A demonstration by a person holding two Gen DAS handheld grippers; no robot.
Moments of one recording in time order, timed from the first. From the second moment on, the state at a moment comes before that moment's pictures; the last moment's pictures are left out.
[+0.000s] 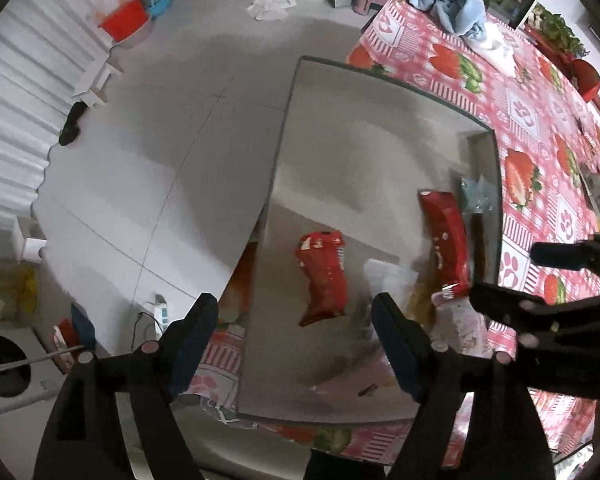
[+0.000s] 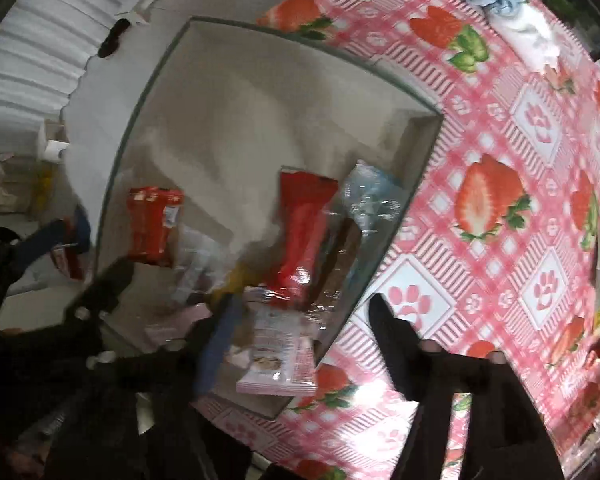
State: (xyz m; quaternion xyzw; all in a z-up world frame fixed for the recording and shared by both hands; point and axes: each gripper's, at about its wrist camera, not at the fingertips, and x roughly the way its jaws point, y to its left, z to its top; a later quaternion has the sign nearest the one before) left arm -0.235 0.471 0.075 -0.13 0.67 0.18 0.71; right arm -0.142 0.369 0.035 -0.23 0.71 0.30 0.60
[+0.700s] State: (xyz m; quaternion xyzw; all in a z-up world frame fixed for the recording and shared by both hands) left arm -0.230 0.448 0.079 -0.09 0.68 0.18 0.71; right arm -0.137 0.353 0.048 -0.21 0.71 0.29 0.61
